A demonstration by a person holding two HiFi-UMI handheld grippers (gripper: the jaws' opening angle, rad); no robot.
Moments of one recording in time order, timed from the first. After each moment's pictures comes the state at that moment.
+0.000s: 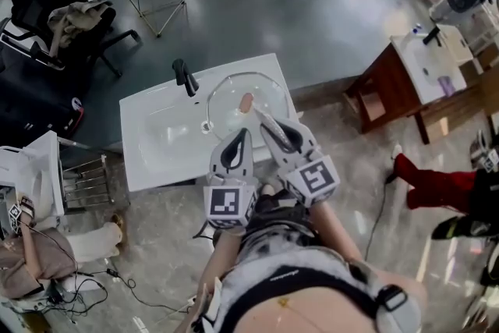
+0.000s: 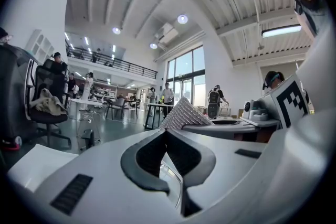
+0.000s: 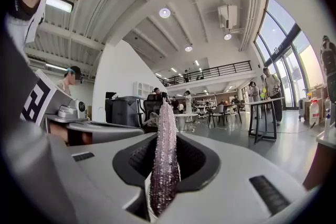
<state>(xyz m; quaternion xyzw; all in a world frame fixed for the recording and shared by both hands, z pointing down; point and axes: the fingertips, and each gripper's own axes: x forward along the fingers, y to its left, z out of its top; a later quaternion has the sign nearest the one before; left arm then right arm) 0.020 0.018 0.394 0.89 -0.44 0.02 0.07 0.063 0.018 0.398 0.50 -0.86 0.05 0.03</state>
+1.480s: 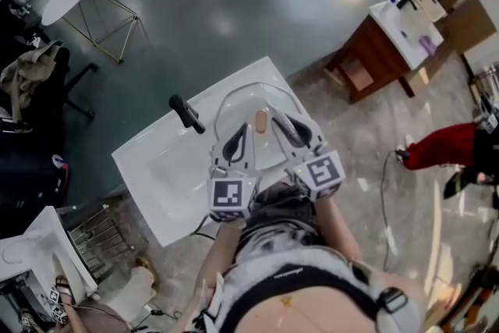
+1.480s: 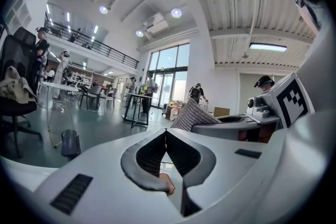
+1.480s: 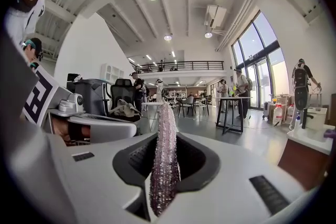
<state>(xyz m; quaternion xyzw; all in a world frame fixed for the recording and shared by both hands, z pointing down) -0.015 -0.126 0.438 0.95 -0.30 0.05 0.10 0.050 -0.101 0.443 0.65 -0.75 0.07 0.10</state>
